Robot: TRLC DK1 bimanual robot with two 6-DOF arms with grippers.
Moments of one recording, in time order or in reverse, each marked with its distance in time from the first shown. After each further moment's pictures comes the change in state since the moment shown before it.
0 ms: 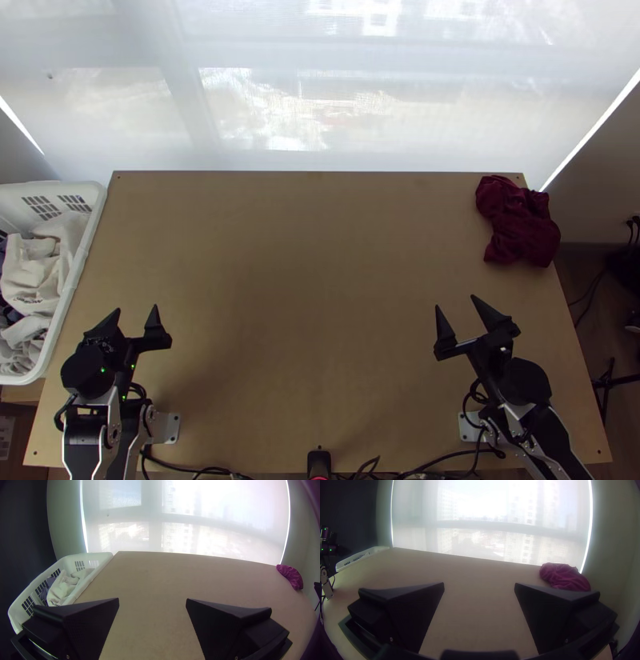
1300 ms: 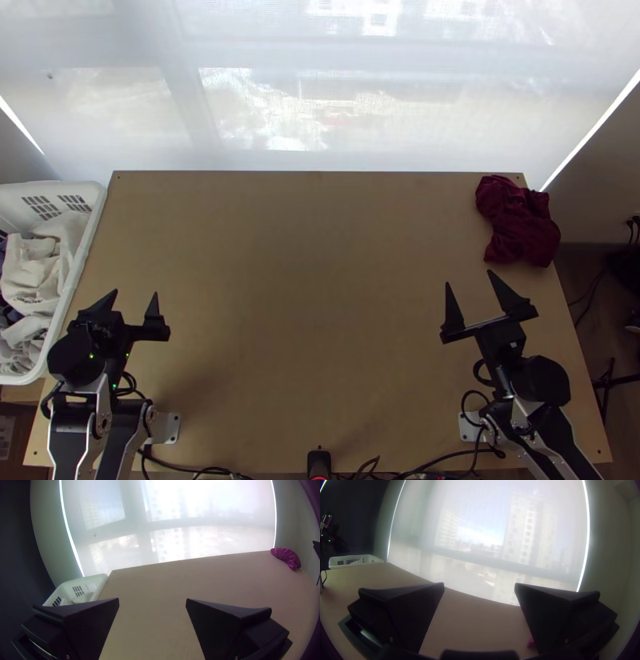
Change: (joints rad) left arm -0.023 0.199 0.127 0.101 0.037 0.186; right arm -0.050 0.183 0.073 0.365 -0.034 -0.222
